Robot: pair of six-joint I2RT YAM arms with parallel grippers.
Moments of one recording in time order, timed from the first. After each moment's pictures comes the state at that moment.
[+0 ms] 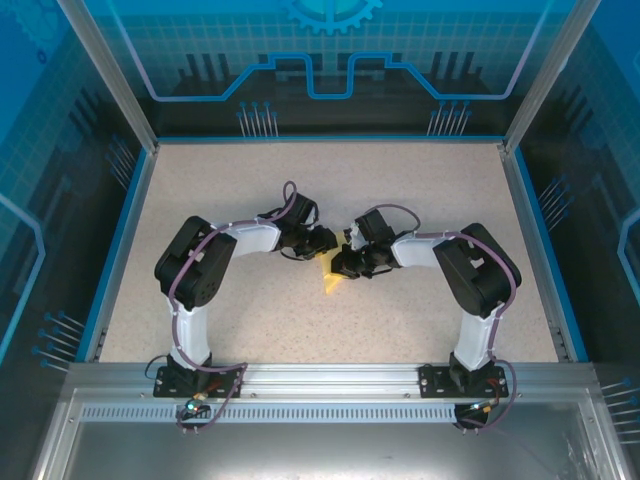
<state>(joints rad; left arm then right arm) -0.50 1.97 1.14 -0.17 0.39 -0.85 0.54 1.87 0.93 -0.09 -0.59 0.75</state>
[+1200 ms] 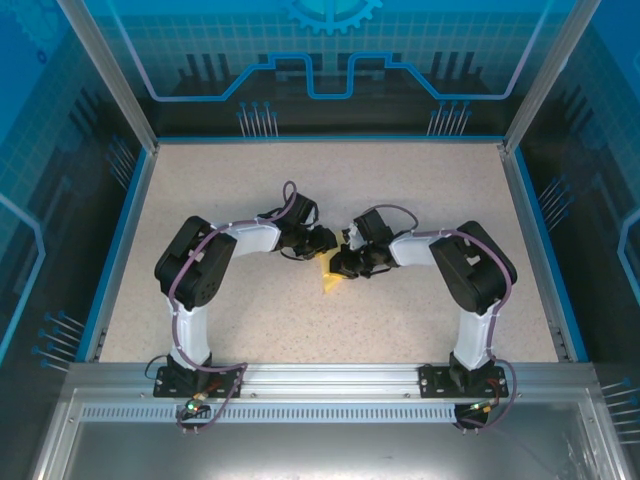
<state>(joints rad) -0.50 1.97 1.14 -0.17 0.39 -0.85 0.54 1.90 0.94 -0.08 -0.61 0.75</state>
